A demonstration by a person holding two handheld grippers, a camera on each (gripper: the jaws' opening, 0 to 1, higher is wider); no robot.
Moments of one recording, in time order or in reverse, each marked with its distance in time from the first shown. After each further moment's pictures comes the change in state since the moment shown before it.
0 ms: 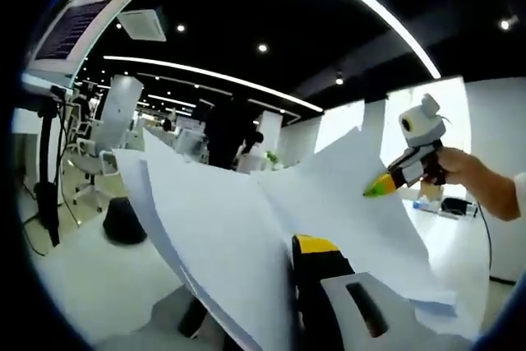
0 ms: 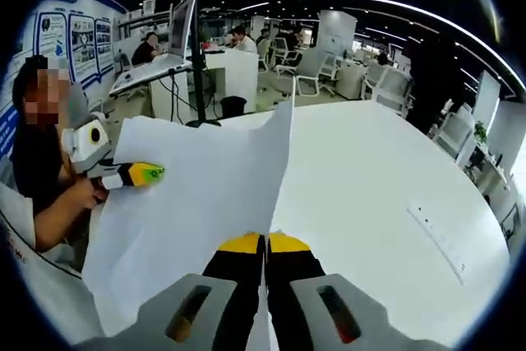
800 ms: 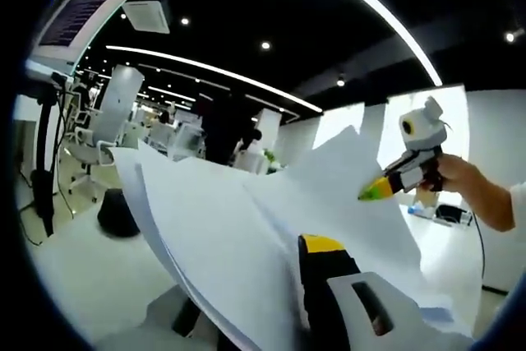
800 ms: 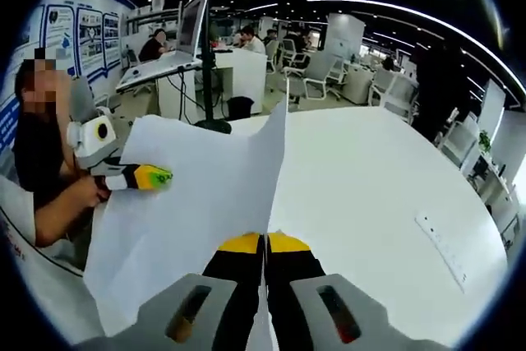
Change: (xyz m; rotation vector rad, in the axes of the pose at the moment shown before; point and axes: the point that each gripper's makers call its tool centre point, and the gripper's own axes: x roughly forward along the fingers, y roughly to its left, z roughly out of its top) left arm 0.002 0.001 -0.001 -0.046 0.009 -0.016; right arm 0.006 0.019 0.007 -0.035 -0.011 0.031
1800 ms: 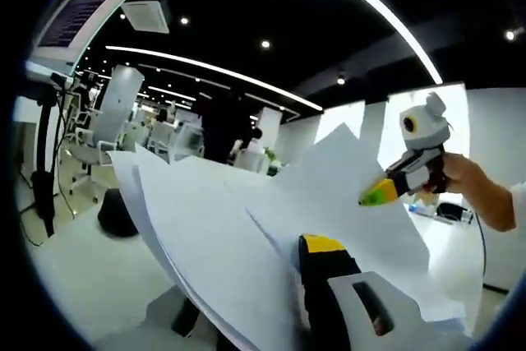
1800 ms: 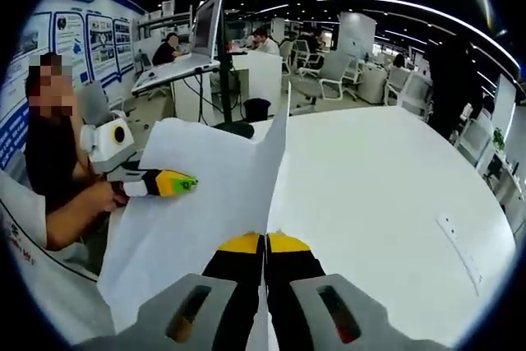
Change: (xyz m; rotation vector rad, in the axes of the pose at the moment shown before) left arm 0.003 0.007 -0.001 0.008 0.009 0.003; right arm 0.011 0.028 0.002 0.010 -0.004 0.093
